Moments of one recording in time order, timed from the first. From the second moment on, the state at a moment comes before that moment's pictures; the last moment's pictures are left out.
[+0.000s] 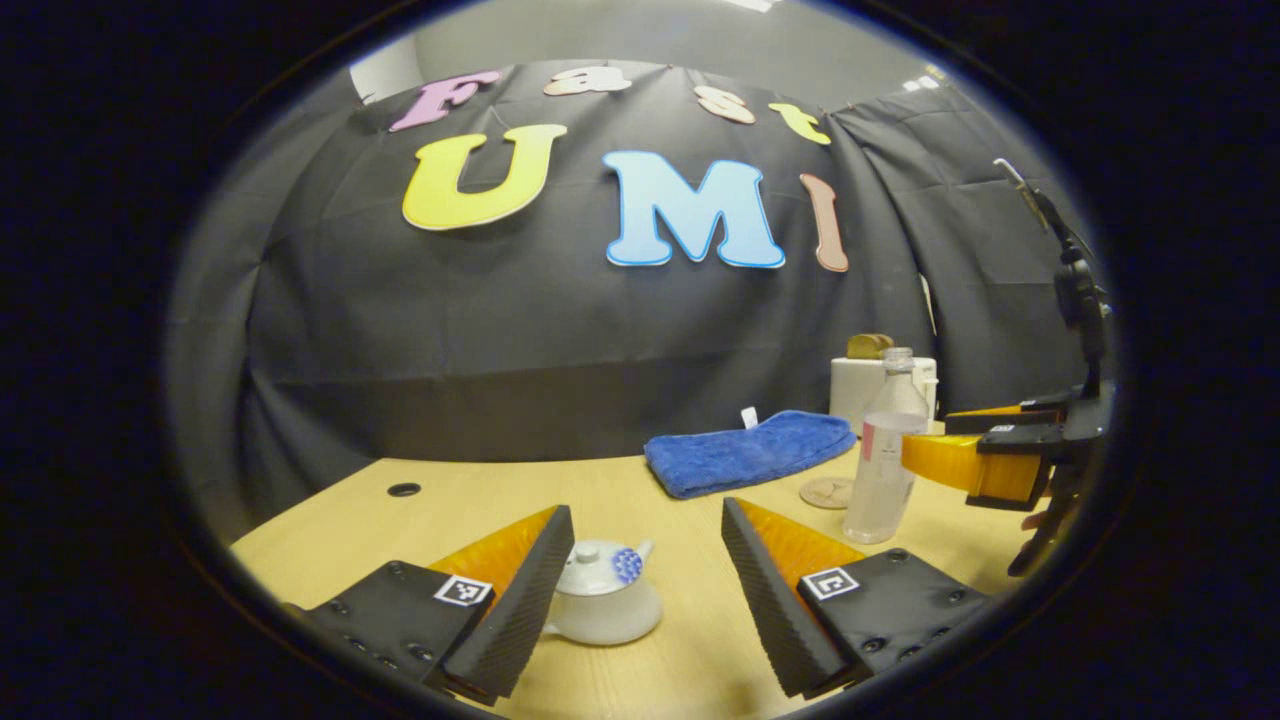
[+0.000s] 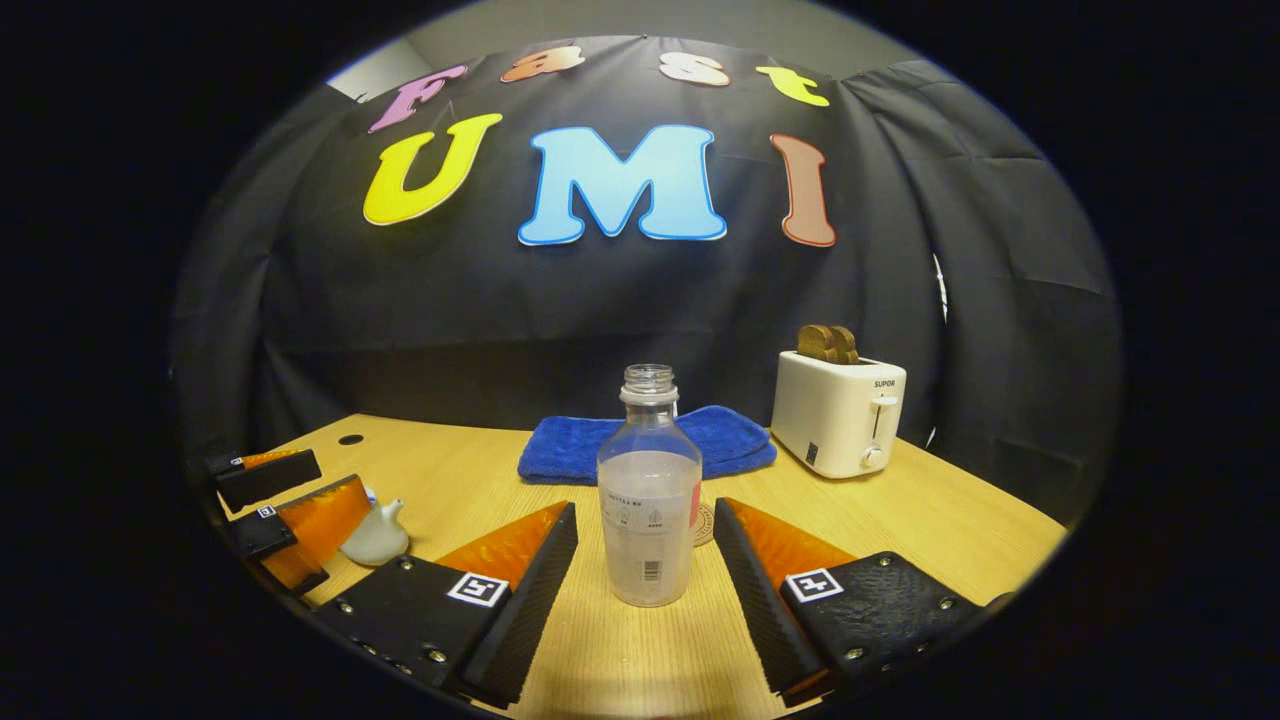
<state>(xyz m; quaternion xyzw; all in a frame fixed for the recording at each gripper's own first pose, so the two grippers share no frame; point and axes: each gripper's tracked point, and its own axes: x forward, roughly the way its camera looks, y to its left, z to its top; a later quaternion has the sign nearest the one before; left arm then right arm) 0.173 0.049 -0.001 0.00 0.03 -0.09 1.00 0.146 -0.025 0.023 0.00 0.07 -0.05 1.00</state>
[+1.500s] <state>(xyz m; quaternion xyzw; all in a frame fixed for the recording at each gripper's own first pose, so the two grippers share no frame) 0.209 0.075 -0.033 0.00 0.07 -0.07 1.00 0.196 -0.028 -0.022 0.02 0.12 -0.06 0.99</state>
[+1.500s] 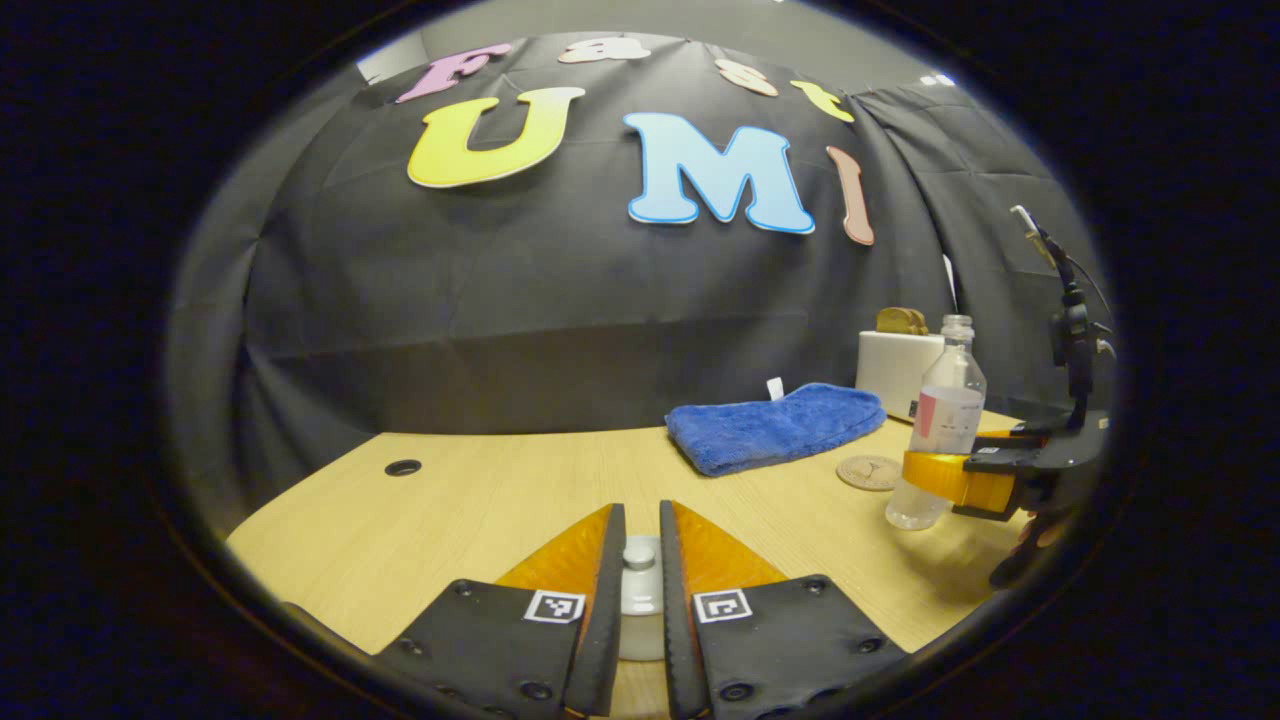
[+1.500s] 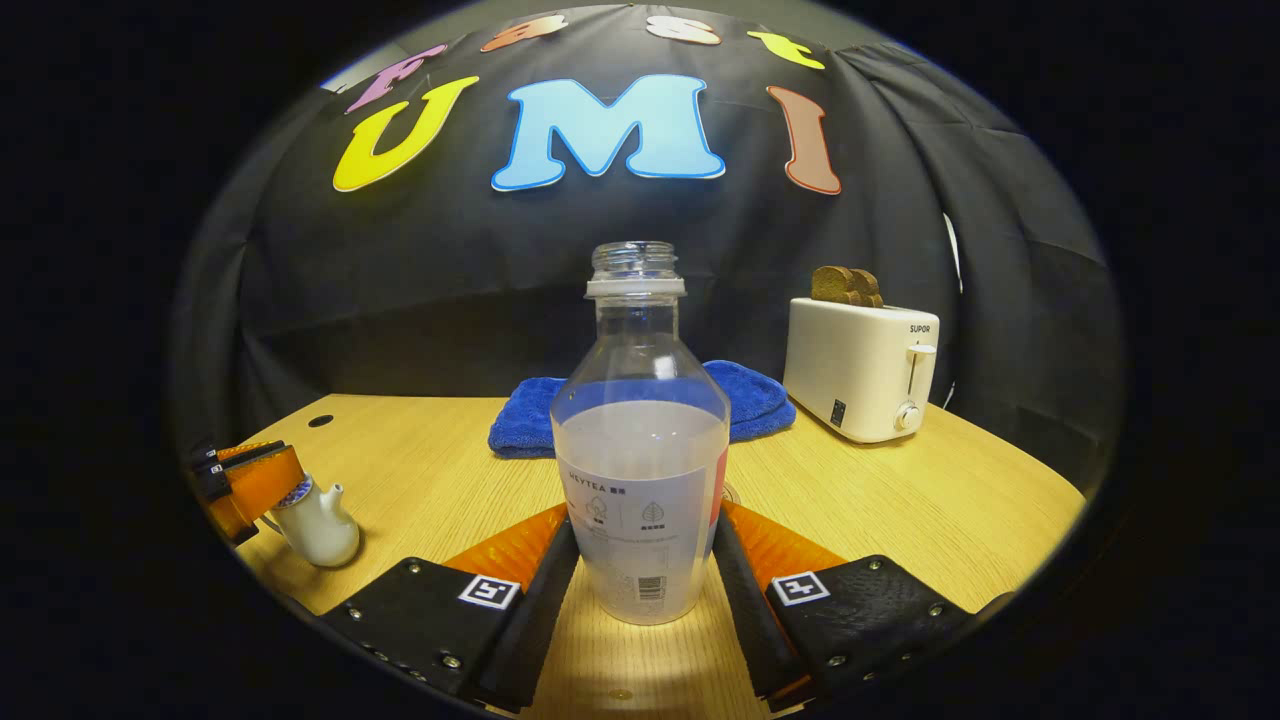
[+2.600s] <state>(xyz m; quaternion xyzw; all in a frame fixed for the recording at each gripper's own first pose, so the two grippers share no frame) 0.191 0.111 0.004 -0.05 -0.01 -0.03 1.00 0.194 -0.024 -0.021 0.01 0.11 -0.05 0.99</state>
